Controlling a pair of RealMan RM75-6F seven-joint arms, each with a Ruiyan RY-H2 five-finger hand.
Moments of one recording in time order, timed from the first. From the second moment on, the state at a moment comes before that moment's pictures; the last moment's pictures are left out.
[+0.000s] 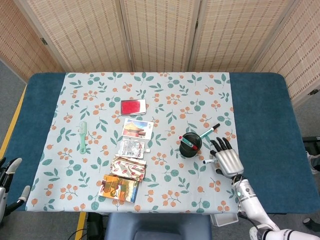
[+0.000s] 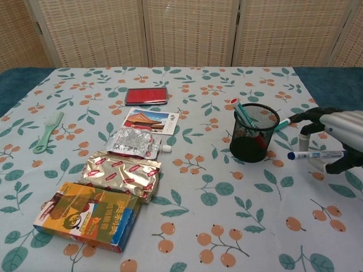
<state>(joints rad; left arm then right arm) 0.04 -1.06 -0.01 -1.69 1.70 1.73 0.06 0.41 -1.50 0.06 -1.47 -1.32 1.16 -0.35</state>
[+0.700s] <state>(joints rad) 0.03 -1.06 -0.01 -1.69 1.69 1.70 0.08 0.41 -1.46 0.19 -1.72 -1.34 1.23 0.27</state>
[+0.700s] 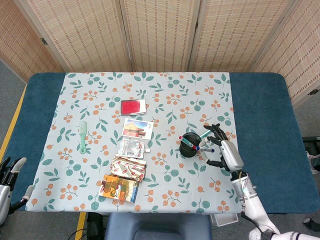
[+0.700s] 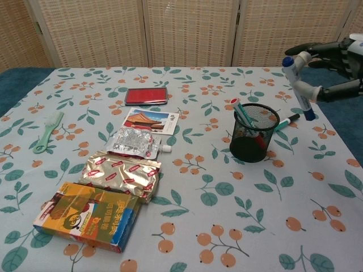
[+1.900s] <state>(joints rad) 0.03 -1.05 -0.02 -1.69 1.66 1.70 0.04 0.48 -1.44 0.24 -1.58 -1.30 1.17 0.19</state>
